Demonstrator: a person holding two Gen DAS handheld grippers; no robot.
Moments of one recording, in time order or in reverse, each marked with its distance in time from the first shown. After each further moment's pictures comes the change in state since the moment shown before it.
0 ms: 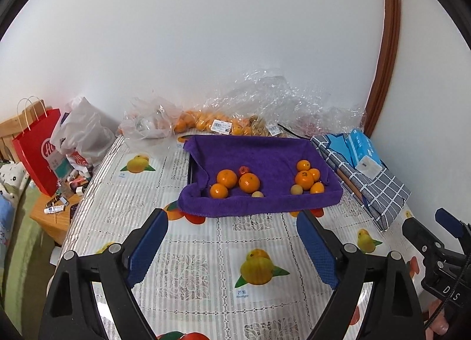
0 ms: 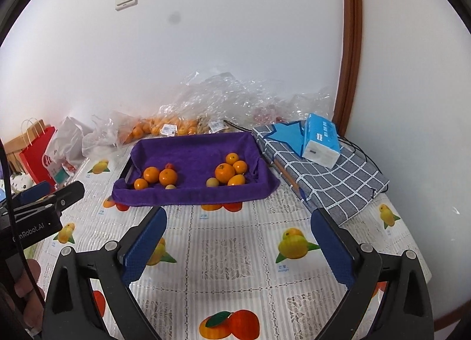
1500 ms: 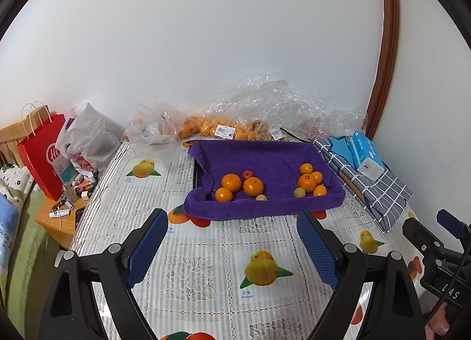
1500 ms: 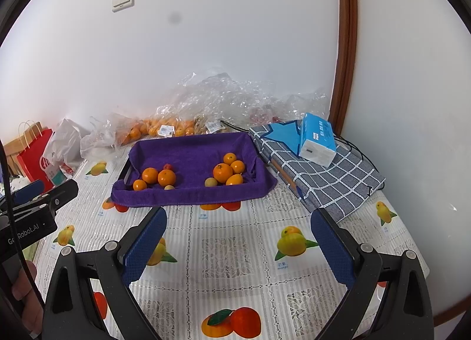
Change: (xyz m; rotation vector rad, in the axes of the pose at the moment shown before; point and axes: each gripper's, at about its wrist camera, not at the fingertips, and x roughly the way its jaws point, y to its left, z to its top) left arm -0.007 0.002 0.002 0.009 -0.017 0.019; right arm -0.002 -0.003 0.001 0.012 0.000 -0.004
